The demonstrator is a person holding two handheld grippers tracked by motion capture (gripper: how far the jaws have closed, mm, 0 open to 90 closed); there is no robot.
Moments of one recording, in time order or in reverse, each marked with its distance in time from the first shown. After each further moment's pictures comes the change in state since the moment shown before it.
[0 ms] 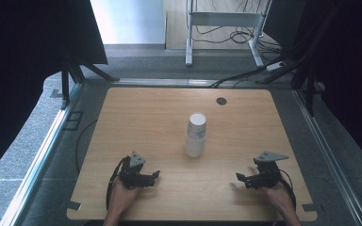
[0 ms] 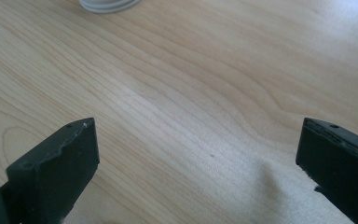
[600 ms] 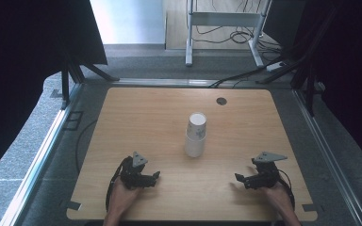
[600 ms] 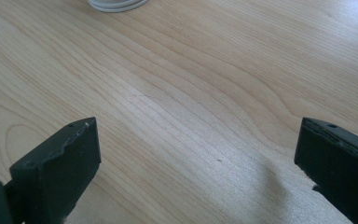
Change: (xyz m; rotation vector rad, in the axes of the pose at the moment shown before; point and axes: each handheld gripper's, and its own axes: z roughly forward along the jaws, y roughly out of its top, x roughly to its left) left arm -0.005 0.003 0.001 0.055 0.033 0.010; right arm 0.001 0.000 0.003 -0.014 0.023 -0.034
